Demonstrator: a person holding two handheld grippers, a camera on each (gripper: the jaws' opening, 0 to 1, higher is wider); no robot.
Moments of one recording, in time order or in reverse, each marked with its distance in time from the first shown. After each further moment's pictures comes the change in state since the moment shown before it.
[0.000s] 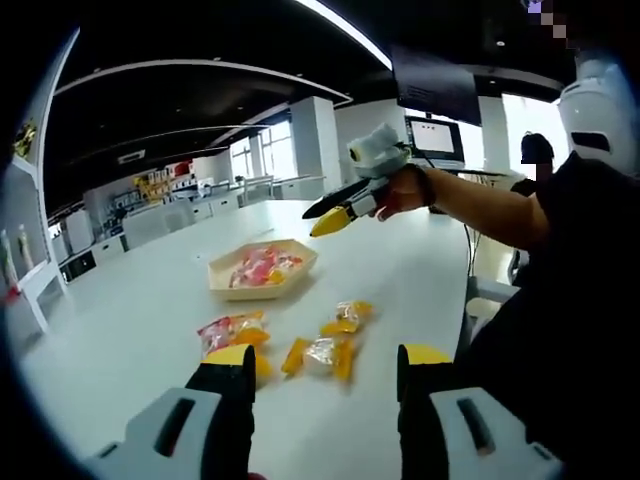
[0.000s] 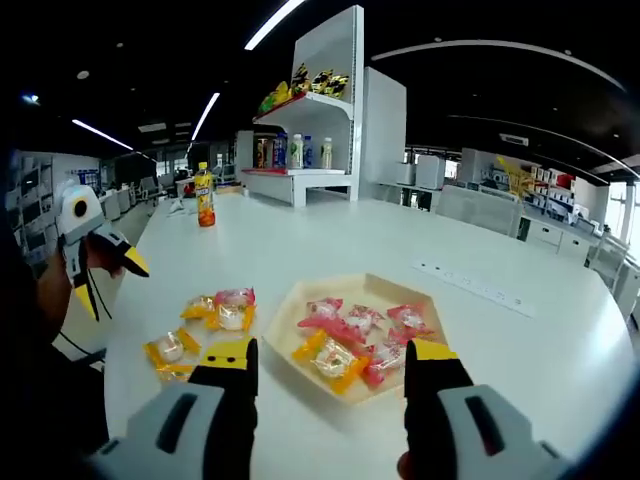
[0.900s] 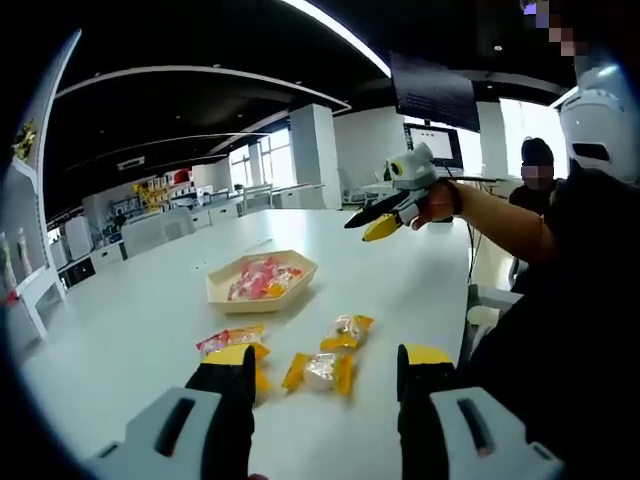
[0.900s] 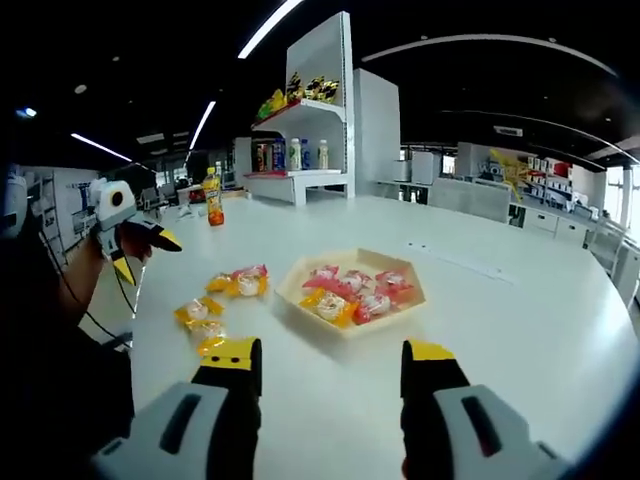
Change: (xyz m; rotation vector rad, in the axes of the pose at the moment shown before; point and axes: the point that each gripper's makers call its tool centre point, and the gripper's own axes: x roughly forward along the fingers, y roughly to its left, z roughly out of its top) left arm 0.007 -0.005 0.019 0.047 -0.081 -0.027; right arm -0.071 -0.005 -0.037 0.062 -0.030 0.011
